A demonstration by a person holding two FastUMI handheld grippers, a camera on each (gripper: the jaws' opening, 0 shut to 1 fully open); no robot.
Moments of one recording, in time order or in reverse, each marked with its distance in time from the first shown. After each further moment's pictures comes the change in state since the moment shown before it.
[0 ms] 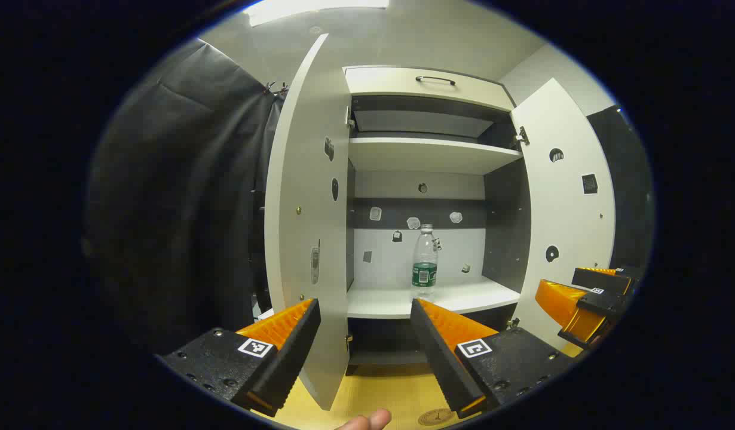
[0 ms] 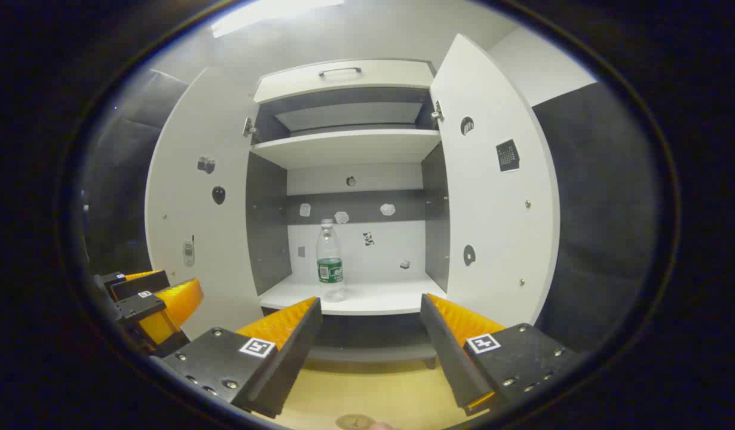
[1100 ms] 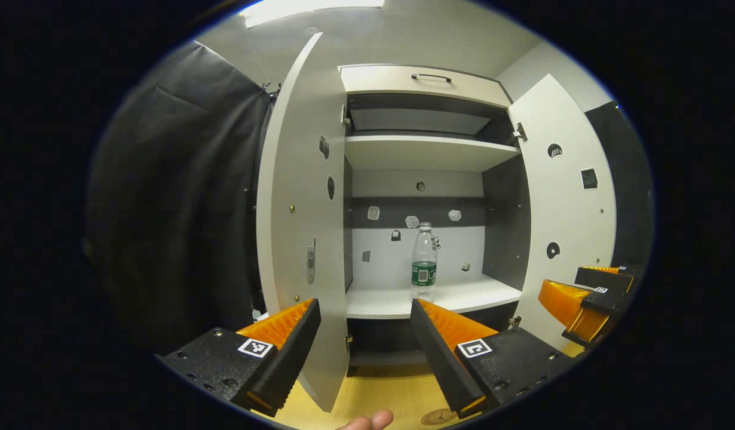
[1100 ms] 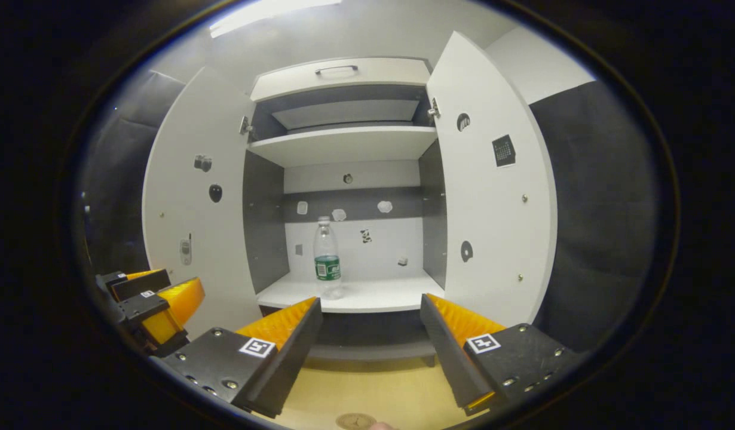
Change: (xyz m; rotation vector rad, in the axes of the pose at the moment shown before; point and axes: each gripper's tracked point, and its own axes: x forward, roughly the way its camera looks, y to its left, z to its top) left arm 0.006 -0.007 -0.004 0.019 0.006 -0.001; right arm 0.005 0.000 -0.007 0.003 0.022 -0.009
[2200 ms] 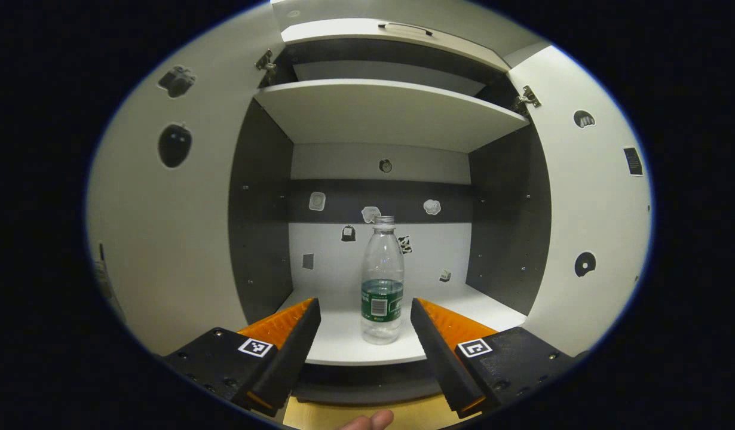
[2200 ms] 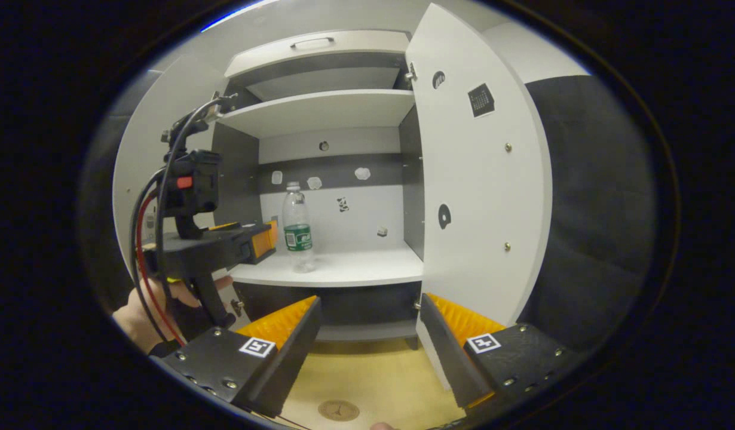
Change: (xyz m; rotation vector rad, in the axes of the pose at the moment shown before) left arm 0.196 -0.097 -0.016 -0.018 0.042 -0.147; right arm 0.026 -0.048 -0.045 -0.018 0.142 -0.094
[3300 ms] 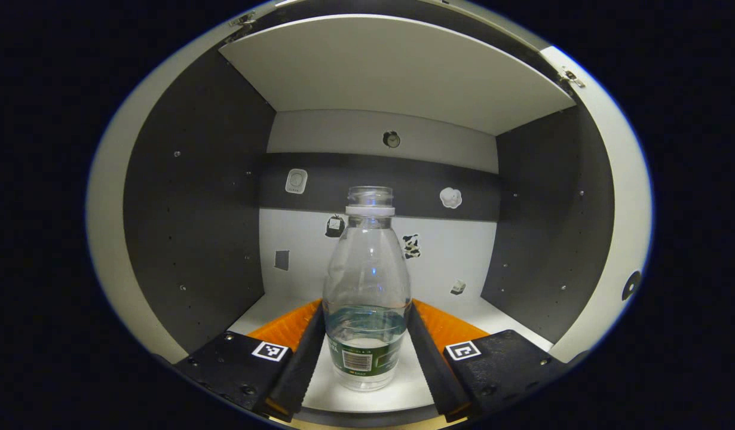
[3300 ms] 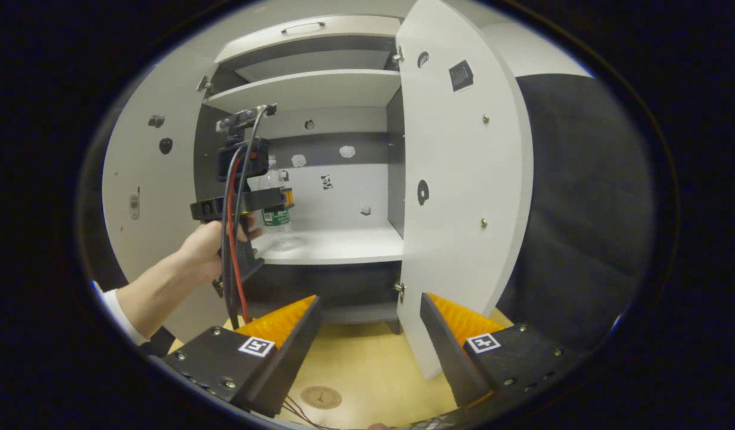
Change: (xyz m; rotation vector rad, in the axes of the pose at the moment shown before) left arm 0.102 -0.008 -0.007 -0.076 0.033 0.011; right arm -0.008 -0.023 -0.027 0.011 0.097 -0.030
